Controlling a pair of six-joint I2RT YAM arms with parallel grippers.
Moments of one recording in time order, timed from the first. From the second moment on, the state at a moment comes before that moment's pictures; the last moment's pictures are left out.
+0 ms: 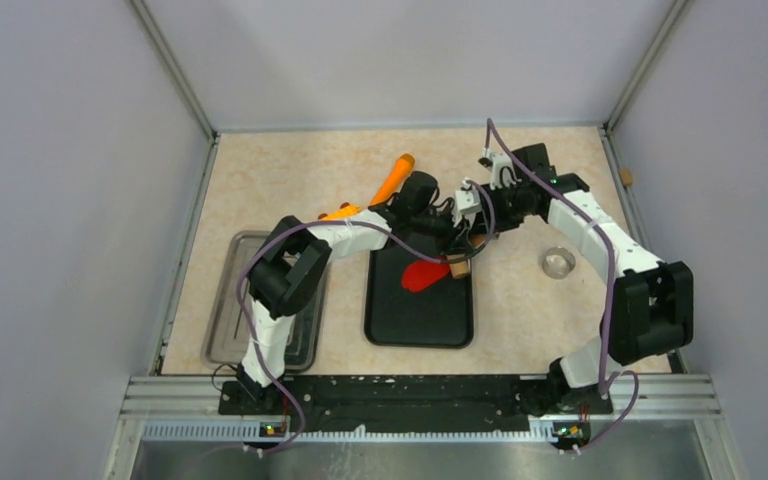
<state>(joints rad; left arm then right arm) -0.76 2.06 1.40 0.13 0.77 0.22 0.28 1.52 1.20 -0.69 -0.37 0.01</state>
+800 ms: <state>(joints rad) -0.66 1.96 1.31 -0.02 0.71 0.08 0.33 1.78 1.39 -0.68 -0.58 0.06</state>
